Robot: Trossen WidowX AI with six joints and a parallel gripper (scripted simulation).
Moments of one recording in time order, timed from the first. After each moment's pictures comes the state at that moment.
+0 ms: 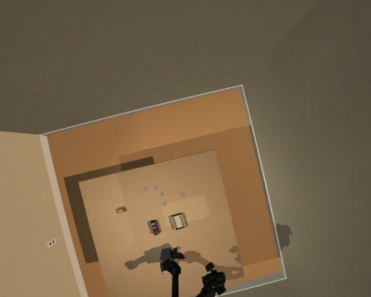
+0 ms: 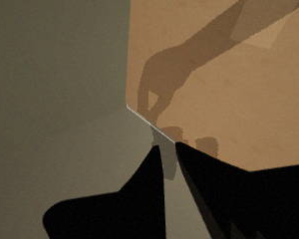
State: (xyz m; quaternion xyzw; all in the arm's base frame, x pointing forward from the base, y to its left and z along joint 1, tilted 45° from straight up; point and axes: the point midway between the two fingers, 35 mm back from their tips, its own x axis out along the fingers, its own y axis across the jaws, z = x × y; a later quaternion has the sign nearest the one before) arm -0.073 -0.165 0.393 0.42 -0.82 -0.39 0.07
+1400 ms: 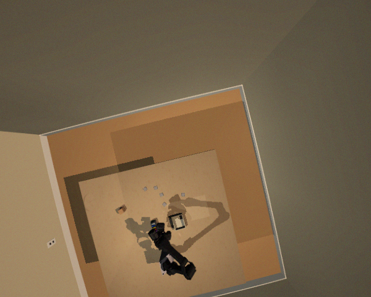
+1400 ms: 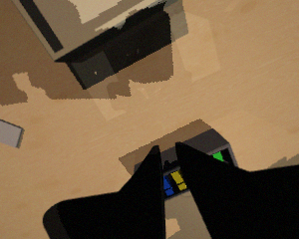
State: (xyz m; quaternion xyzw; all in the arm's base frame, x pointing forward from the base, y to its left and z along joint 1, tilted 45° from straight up) arm 0.292 -0.023 0.014 0.38 0.19 -0.67 0.61
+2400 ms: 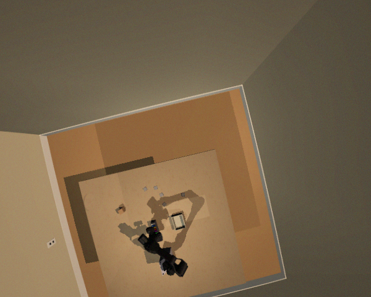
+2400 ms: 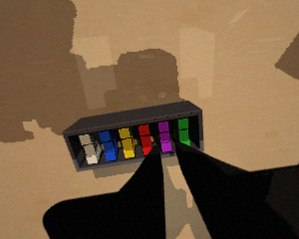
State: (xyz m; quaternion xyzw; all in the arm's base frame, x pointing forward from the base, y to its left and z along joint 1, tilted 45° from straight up) arm 0.266 0.014 -0.052 0.26 0.29 -0.64 0.67
